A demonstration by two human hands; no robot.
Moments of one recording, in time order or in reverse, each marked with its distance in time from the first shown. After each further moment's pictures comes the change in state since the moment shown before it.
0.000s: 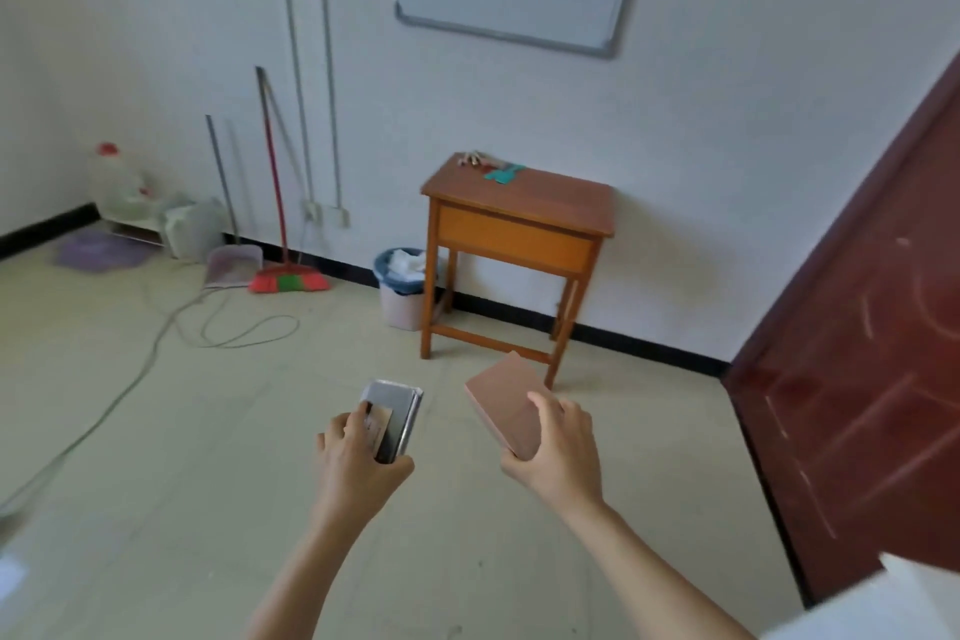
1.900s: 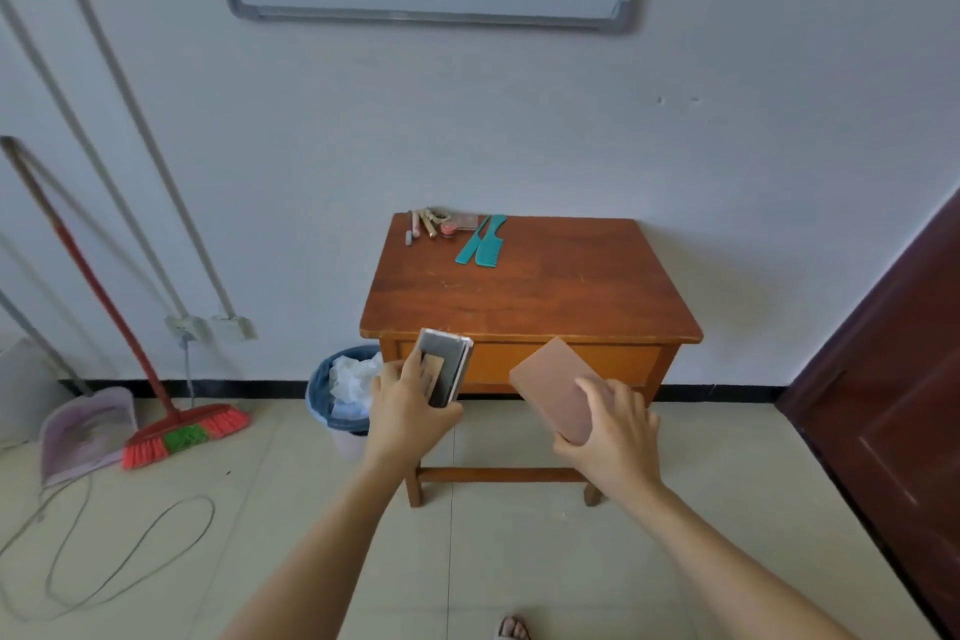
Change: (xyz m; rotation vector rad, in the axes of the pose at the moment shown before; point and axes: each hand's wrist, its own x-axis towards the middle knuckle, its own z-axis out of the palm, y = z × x) left_hand 0.638 0.185 0.146 0.157 -0.271 0.291; right_hand 0.587 0.044 0.093 -0.181 0.173 0.214
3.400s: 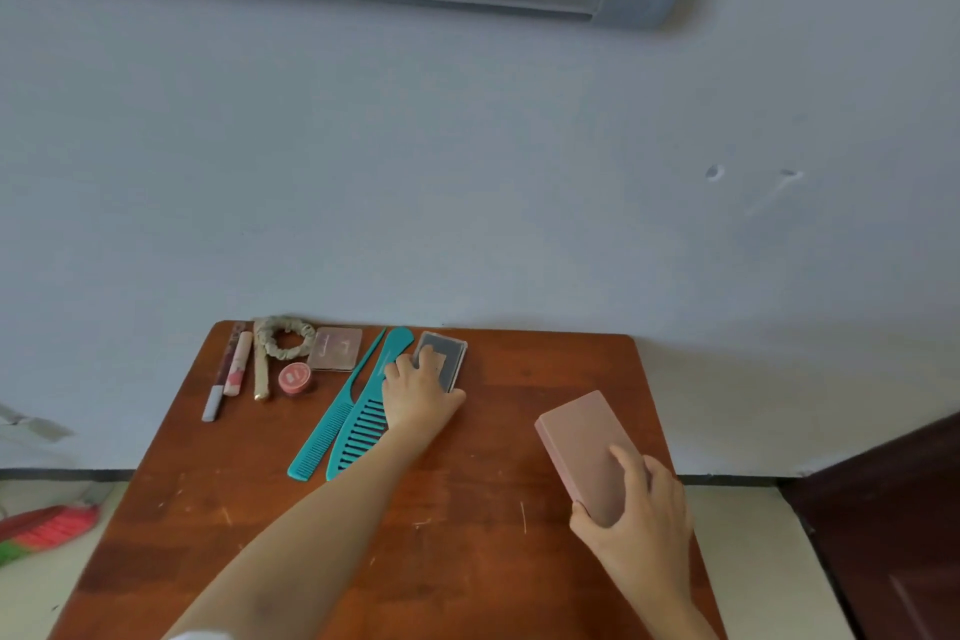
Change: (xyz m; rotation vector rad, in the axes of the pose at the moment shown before) left_hand 0.477 0.136 0.235 0.324 -0.148 -0.120; right_hand 0.386 0.171 0.070 0.000 -0.092 0.322
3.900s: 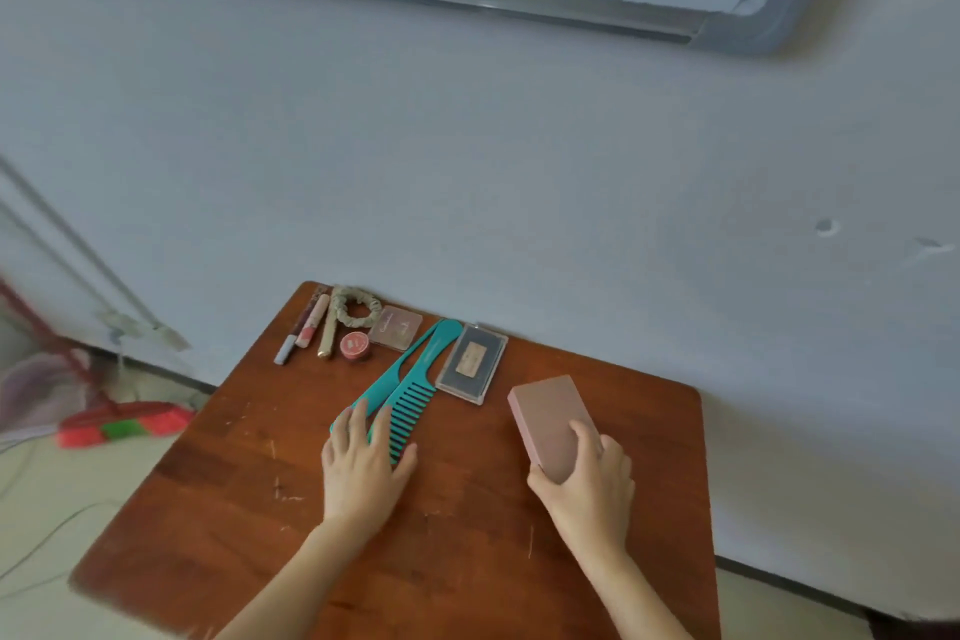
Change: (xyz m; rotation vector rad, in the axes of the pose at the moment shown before) left_hand -0.097 -0.067 -0.007 0.119 0.130 -0.205; right_hand 0.056 -0.042 0.036 0.093 -0.149 -0.211
